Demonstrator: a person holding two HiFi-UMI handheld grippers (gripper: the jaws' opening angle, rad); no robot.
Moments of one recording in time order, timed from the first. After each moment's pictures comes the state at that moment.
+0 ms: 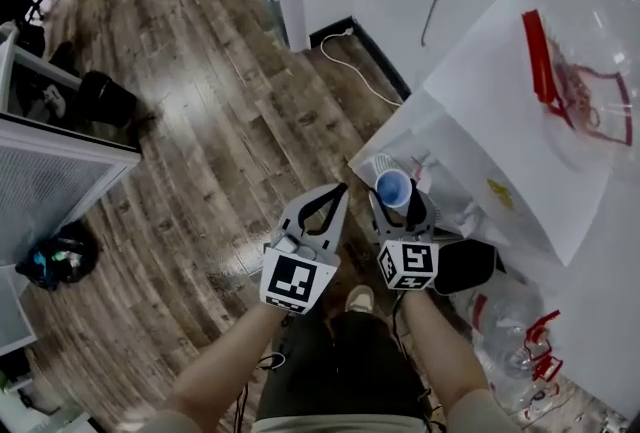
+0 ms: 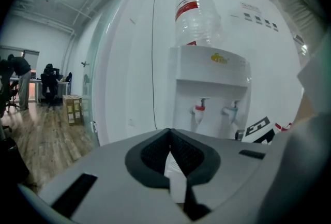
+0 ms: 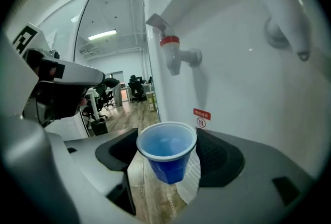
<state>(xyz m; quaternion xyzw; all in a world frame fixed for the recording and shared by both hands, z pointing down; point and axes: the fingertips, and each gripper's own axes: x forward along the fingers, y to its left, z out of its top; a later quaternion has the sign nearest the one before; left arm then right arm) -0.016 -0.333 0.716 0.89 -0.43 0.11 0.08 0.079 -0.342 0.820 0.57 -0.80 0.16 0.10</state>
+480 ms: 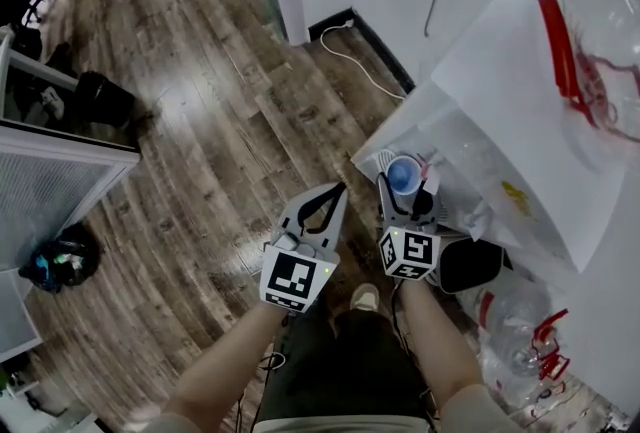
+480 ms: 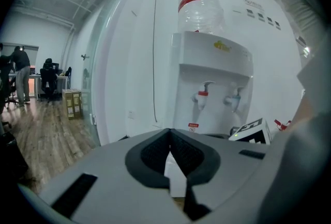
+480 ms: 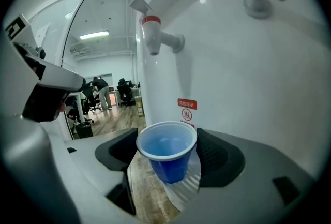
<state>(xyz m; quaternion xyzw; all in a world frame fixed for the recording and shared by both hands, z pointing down) -0.018 -0.335 0.752 0.89 -0.42 0.13 0.11 0.099 -0.364 0.847 0.63 -0.76 0.14 0.08</state>
